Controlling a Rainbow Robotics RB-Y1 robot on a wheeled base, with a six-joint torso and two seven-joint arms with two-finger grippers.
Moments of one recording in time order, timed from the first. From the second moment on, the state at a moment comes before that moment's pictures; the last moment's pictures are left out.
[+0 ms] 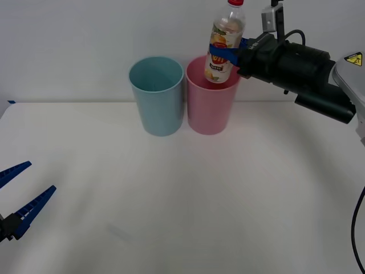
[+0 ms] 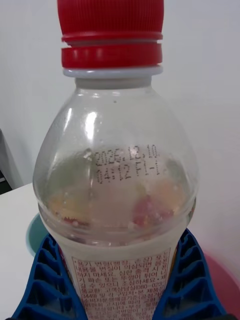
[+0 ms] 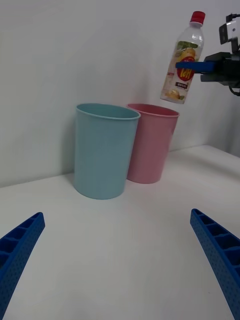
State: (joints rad) right arm -0.75 -0.62 0.28 -1.29 1.16 -0.62 -0.39; left arm 0.35 0.40 0.52 -1.66 -0.96 -1.22 0.00
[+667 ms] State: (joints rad) right arm -0.91 -0.51 0.28 -1.01 1.22 -0.60 -0.35; left arm 0.35 0.40 0.52 -1.66 -0.96 -1.22 0.00
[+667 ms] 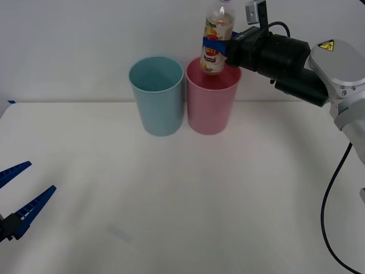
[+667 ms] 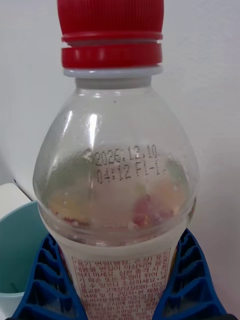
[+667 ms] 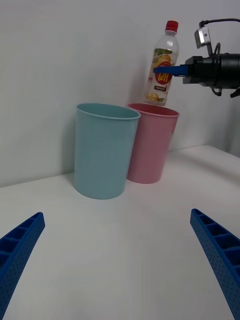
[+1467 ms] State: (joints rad) right arm -0.86 -0.52 0.27 -1.07 1.18 -0.62 -0.34; left arm 0.35 0.40 0.52 -1.66 -0.96 -1.22 0.00
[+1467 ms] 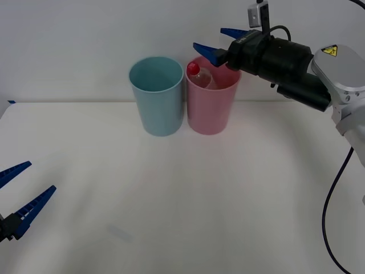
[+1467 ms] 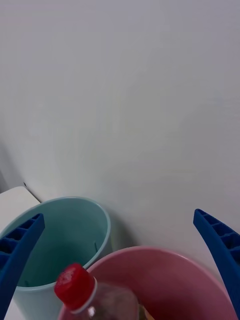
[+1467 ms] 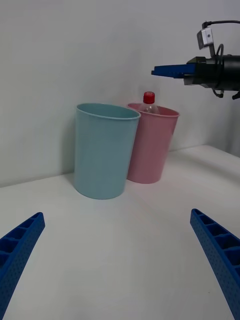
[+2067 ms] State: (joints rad) right arm -0.45 -0.62 0.16 -1.57 1.15 -0.62 -0.35; left arm 0.35 0.40 0.52 -1.66 -0.96 -1.22 0.00
